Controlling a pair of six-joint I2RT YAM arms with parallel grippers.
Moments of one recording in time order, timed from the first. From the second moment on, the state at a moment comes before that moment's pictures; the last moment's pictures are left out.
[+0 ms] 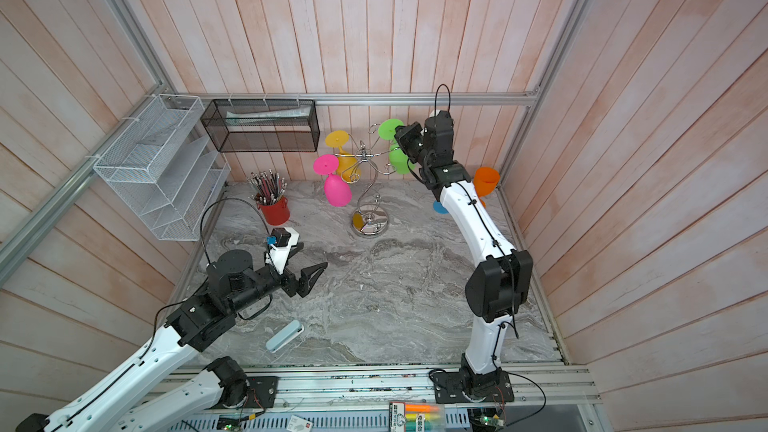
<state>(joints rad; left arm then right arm) -0.66 0.79 0.77 -0.25 0.13 -0.05 0.33 1.88 1.94 -0.15 -0.16 1.10</state>
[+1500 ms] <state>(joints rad) -0.66 0.80 0.77 -0.25 0.13 -0.05 0.35 1.89 1.99 -0.26 -0.02 1.15</state>
